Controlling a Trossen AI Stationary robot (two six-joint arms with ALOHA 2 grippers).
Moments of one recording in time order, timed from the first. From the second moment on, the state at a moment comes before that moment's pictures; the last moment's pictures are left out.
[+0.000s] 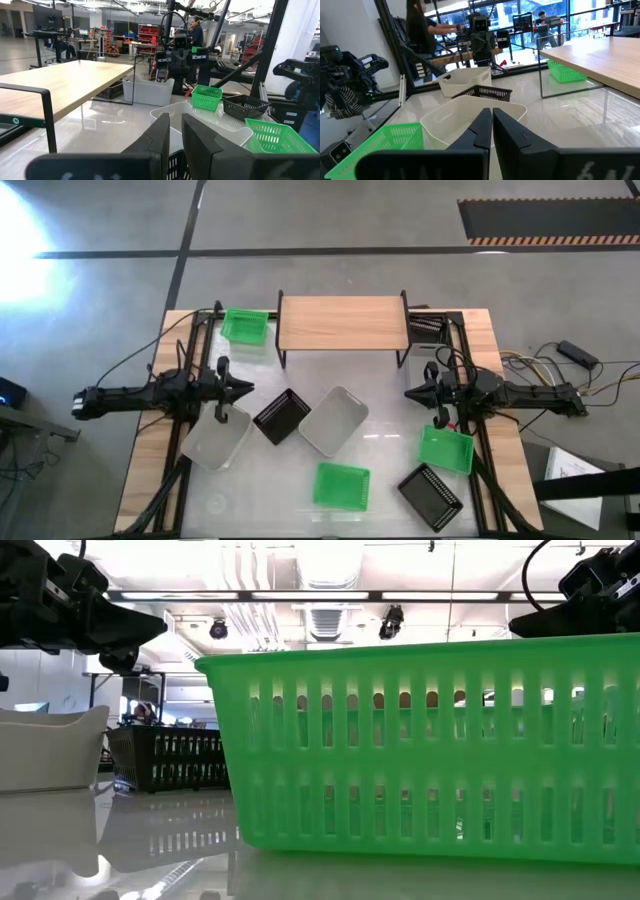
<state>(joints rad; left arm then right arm) 0.06 0.08 0.00 0.10 -0.03 -0.10 -0.01 0.03 0.01 0.02 -0.05 0.18</state>
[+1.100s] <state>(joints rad) 0.06 0.08 0.00 0.10 -0.03 -0.10 -0.01 0.03 0.01 0.41 -0.05 0.33</state>
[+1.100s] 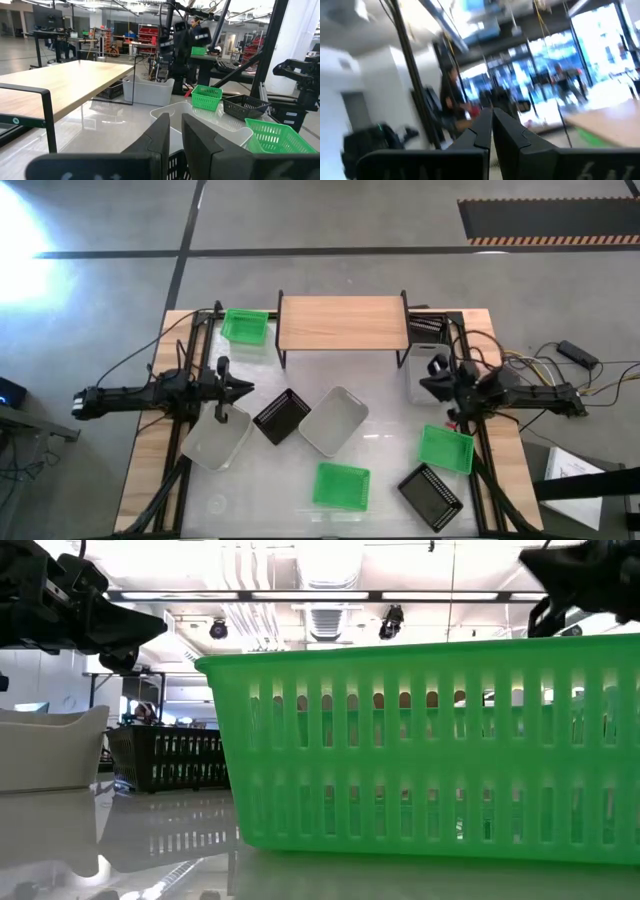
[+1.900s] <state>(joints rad) 0.06 0.08 0.00 0.10 -0.03 -0.10 0.17 1.03 0.40 0.44 0.03 0.25</state>
